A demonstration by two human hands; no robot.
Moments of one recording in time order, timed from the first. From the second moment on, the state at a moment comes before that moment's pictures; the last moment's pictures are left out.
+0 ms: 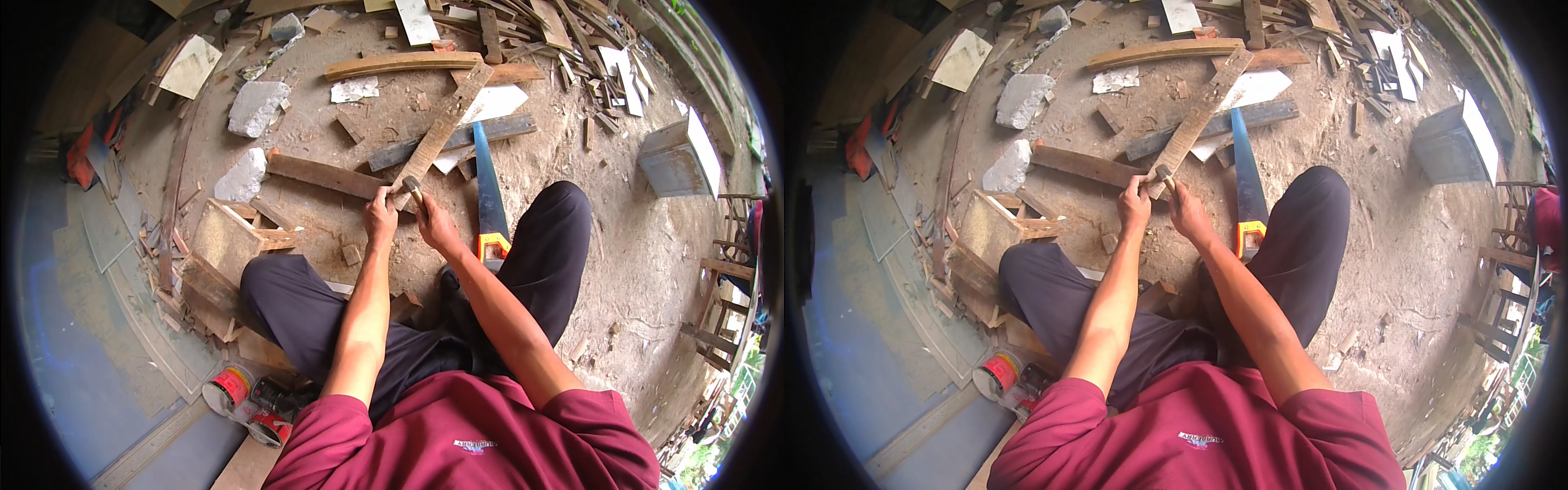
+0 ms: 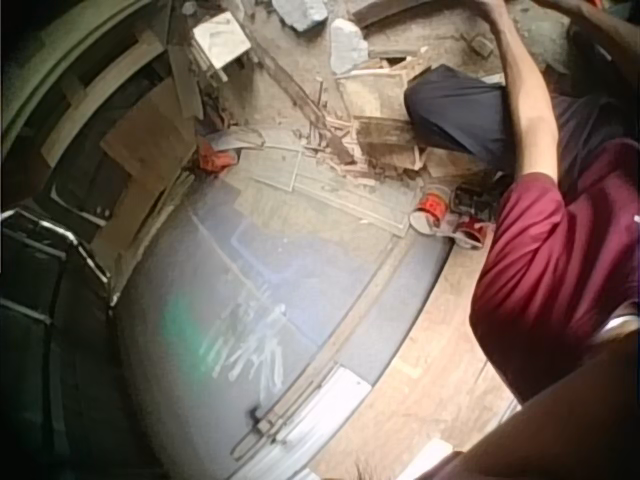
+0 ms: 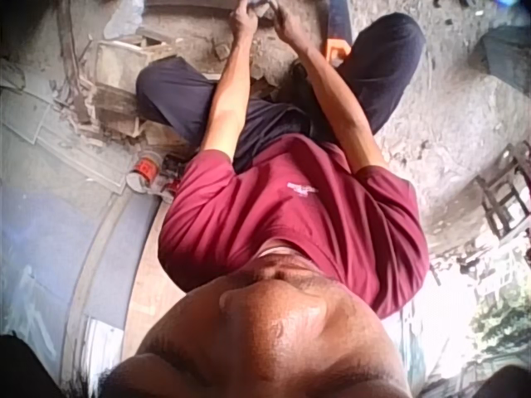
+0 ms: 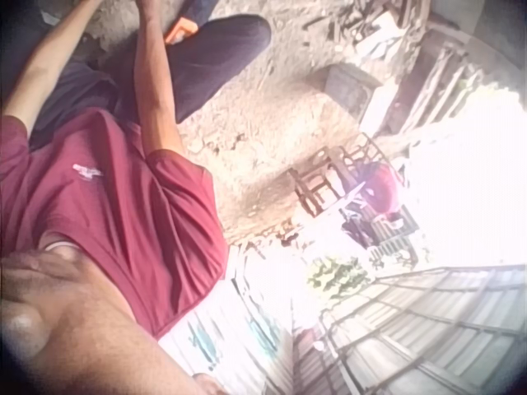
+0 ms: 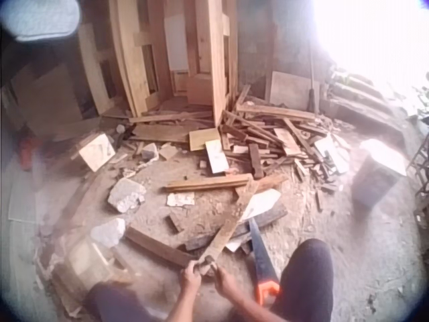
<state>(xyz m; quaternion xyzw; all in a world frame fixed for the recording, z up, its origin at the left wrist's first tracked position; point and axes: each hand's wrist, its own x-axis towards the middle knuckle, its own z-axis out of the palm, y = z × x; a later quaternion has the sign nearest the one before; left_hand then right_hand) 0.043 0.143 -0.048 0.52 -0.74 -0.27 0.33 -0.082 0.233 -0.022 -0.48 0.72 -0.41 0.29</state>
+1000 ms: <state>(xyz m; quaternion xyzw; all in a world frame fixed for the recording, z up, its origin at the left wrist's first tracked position) 0.040 0.138 -0.054 0.53 -0.74 -0.27 0.32 -0.086 0.234 -0.028 -0.48 0.70 -0.44 0.29</state>
